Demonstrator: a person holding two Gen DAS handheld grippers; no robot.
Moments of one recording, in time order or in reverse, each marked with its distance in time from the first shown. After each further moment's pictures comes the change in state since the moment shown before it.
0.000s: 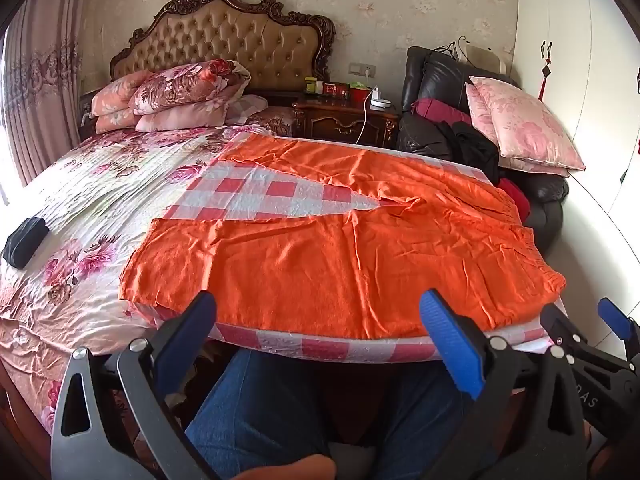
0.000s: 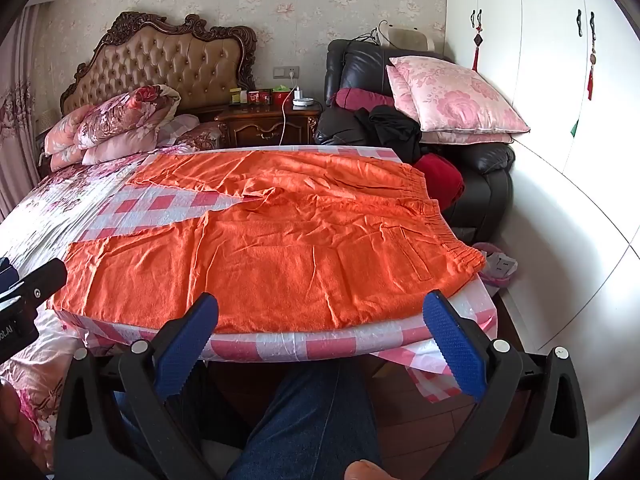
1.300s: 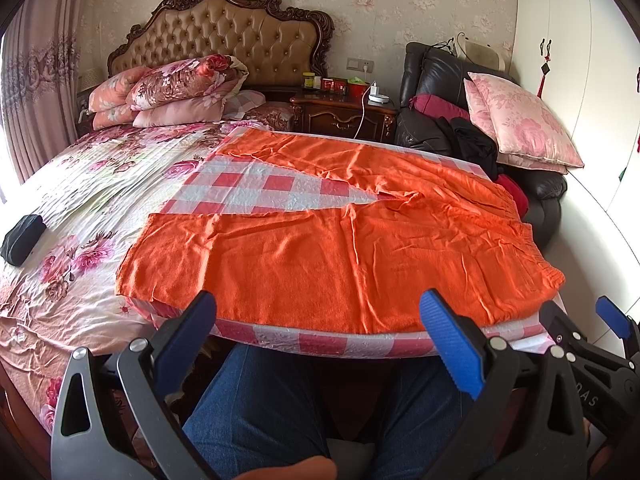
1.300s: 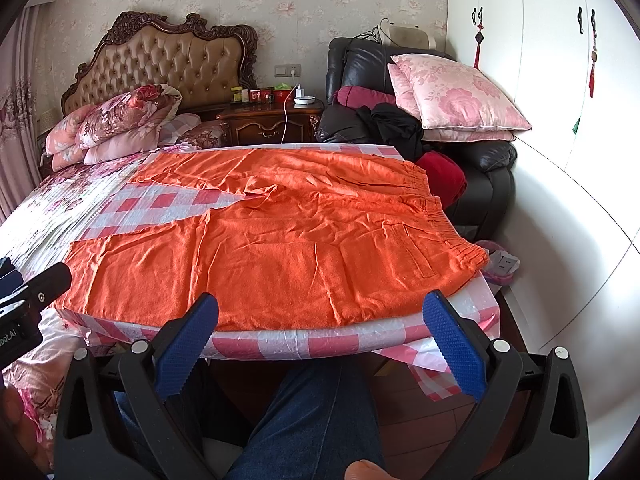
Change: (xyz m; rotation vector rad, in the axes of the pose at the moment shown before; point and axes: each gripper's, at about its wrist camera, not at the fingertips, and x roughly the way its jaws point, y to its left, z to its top) left arm 0.001 0.000 0.000 -0.007 0.013 -0.005; right arm -0.001 0.000 -0.001 0.001 0.001 0.003
